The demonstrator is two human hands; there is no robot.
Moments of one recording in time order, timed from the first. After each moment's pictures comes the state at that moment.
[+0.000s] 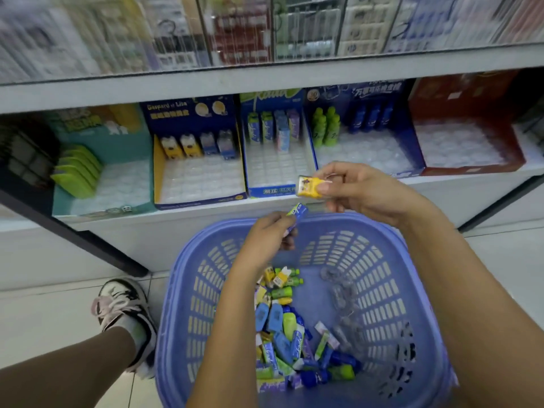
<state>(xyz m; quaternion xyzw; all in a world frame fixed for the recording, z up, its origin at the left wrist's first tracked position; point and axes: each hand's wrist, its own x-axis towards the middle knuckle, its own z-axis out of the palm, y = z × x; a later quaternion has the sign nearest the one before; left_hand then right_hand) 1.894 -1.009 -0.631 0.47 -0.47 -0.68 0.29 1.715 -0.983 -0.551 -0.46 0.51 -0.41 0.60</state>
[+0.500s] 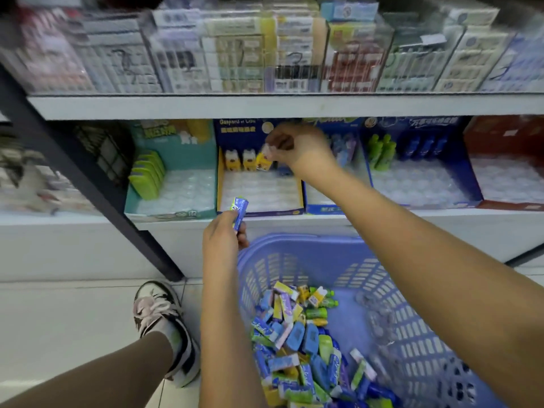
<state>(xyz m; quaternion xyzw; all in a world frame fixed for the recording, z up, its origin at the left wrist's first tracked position) 2.016 -1.041 -0.597 0.56 -0.27 -0.57 0.53 1.861 -1.122 -0.531 -0.67 0.60 -0.39 0.20</state>
